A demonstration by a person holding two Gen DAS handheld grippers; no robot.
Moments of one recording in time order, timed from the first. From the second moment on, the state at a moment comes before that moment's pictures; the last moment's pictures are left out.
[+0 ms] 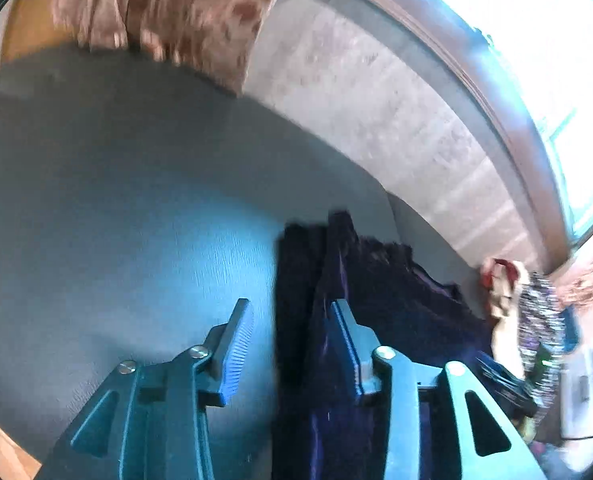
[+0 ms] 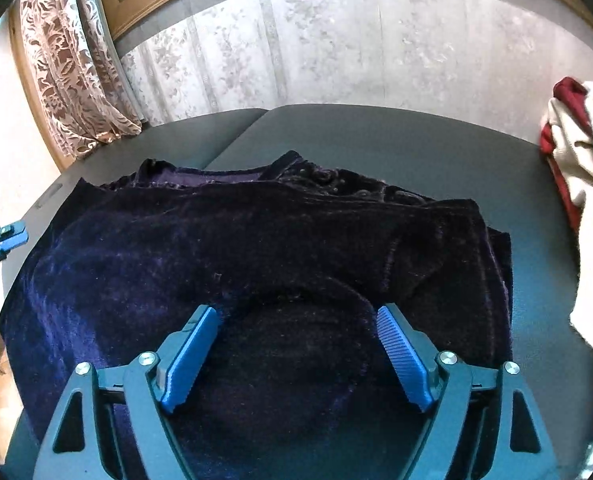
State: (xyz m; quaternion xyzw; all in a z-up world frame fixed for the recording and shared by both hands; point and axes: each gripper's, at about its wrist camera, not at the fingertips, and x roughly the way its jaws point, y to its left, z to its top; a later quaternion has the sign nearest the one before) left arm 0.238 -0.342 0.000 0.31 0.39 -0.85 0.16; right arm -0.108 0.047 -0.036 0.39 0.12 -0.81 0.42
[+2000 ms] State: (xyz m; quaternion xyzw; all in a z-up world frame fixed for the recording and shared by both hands) left arm 0.121 -0.246 0.130 0.34 0.45 -0.83 0.04; right arm -0.111 0.075 -0.031 0.41 0.18 -0.69 0.57
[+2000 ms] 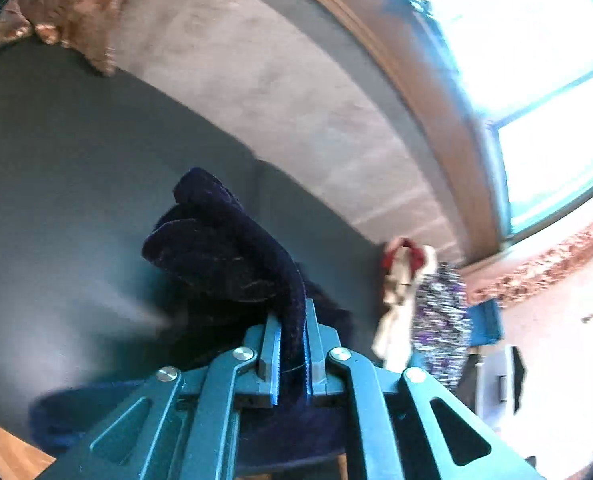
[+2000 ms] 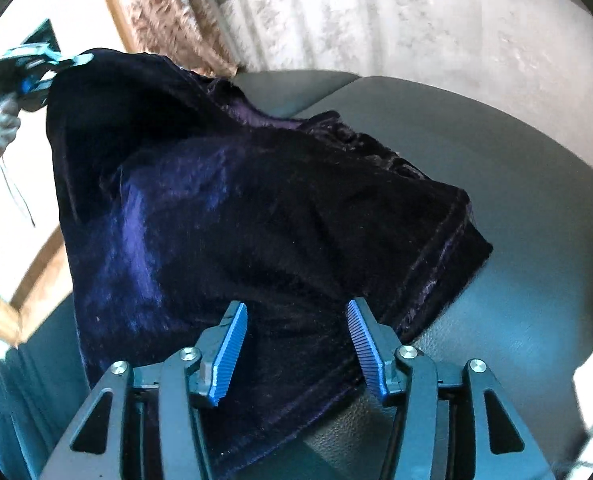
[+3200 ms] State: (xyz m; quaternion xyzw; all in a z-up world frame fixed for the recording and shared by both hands) left arm -0.063 -0.036 0.032 0.54 0.41 -0.73 -0.02; right arm -0.136 0.089 -0.039 0.42 0.02 -0.68 0.60
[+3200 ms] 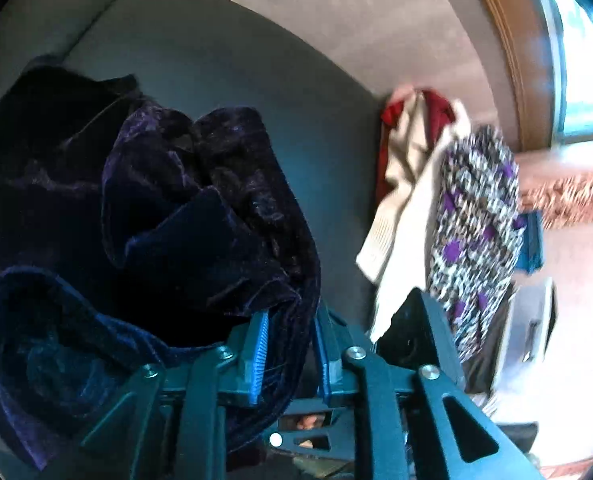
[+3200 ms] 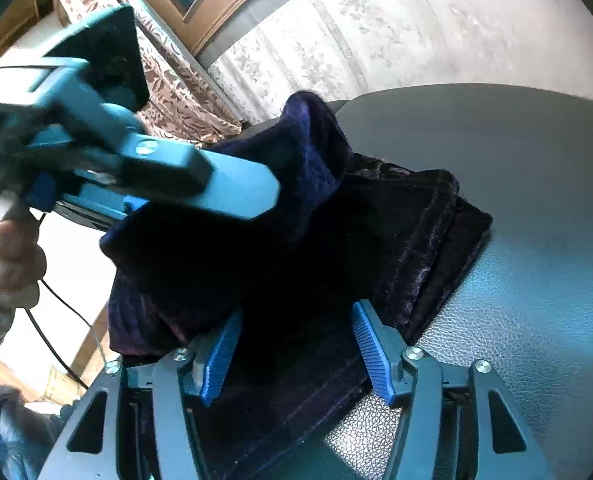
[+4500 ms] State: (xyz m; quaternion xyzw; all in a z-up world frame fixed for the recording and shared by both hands) left arm -0.103 0.038 0.025 0.68 0.32 -0.64 -0.15; right arm -0.044 0.223 0.011 0.44 0.02 -0.73 0.52
